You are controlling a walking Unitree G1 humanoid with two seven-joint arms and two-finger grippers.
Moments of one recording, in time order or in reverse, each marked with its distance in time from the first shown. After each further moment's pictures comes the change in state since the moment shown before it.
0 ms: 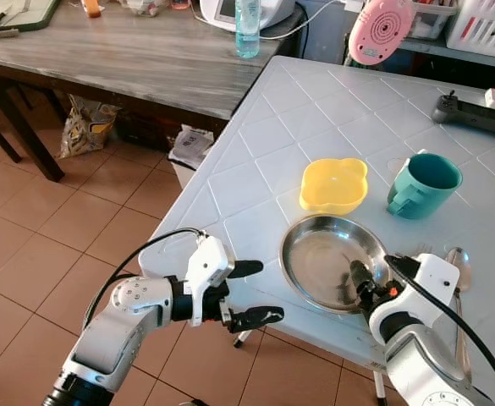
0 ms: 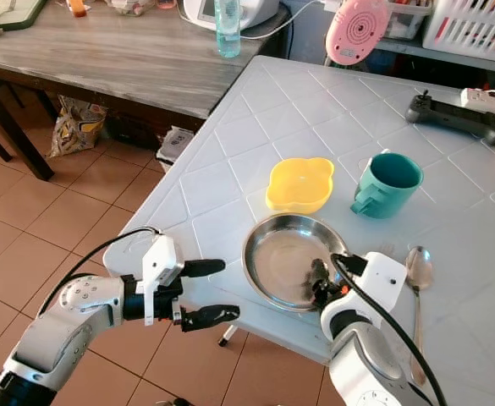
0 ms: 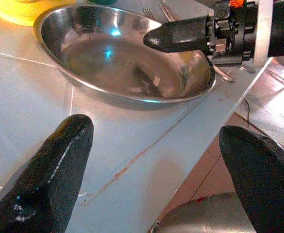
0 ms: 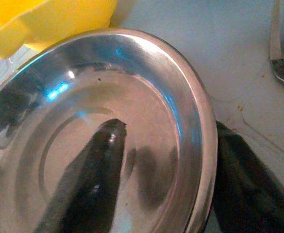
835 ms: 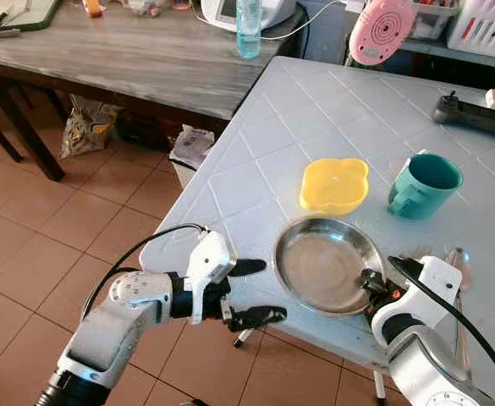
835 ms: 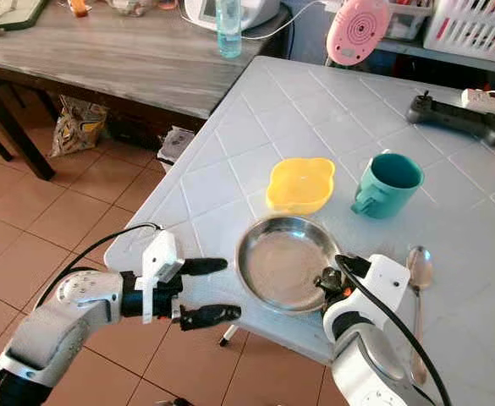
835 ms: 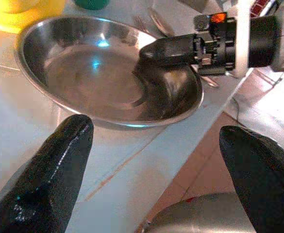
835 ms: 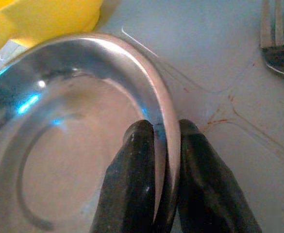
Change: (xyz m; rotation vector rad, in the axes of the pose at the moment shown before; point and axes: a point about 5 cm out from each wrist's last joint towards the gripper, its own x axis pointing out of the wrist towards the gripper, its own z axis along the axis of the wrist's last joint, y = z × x) left arm -0.004 -0.003 0.009 -0.025 0.006 -0.050; right arm 0.000 -0.003 0.000 0.029 0.021 -0.012
